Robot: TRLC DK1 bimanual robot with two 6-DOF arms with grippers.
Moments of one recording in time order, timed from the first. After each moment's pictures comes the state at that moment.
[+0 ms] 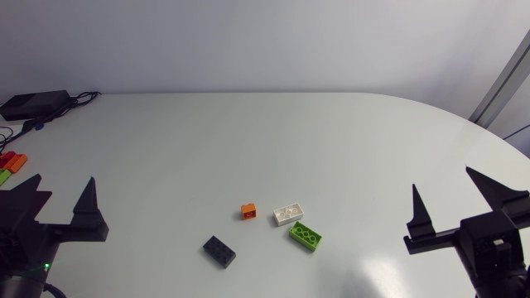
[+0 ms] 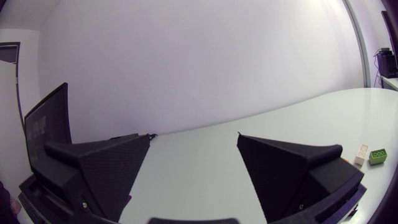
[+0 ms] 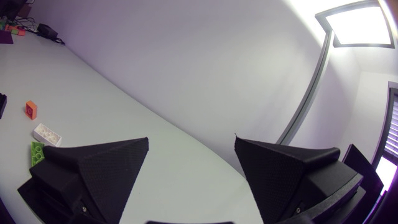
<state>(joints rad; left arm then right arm) -0.20 0.00 0.02 0.05 -0.37 0.29 0.30 0.00 0.04 0.07 0.34 -0.60</state>
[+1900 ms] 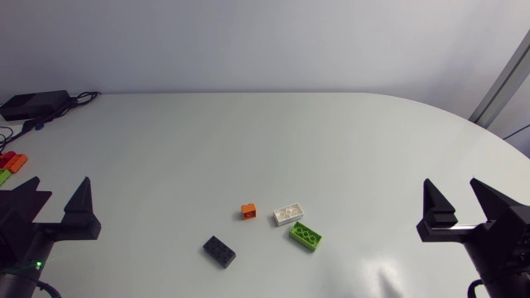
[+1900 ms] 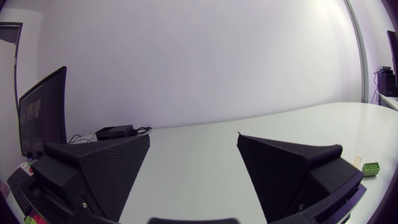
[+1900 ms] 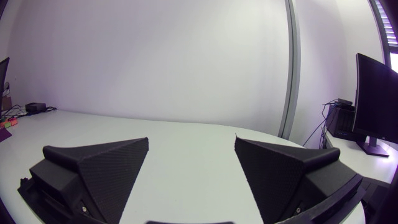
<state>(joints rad) 0.03 0.01 0.02 0.03 -0.13 0.18 0.02 0.00 0.04 0.03 0.08 -0.07</state>
